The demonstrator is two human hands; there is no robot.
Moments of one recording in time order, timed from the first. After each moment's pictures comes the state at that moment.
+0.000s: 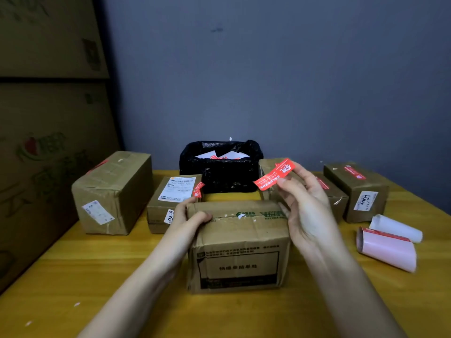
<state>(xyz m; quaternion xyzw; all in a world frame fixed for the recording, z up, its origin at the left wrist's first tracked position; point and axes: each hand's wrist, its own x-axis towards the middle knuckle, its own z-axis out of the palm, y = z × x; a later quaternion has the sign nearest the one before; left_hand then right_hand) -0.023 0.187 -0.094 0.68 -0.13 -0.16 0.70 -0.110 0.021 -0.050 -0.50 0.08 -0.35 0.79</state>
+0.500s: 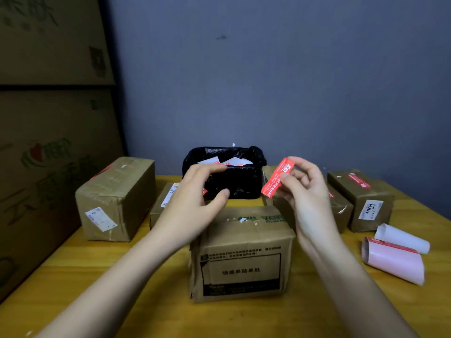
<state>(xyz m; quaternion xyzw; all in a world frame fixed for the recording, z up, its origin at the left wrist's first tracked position) -0.012 0.184 -0.041 0.79 -0.41 0.15 0.44 -0.090 0.009 -0.044 -0.59 0.06 -0.41 0.70</state>
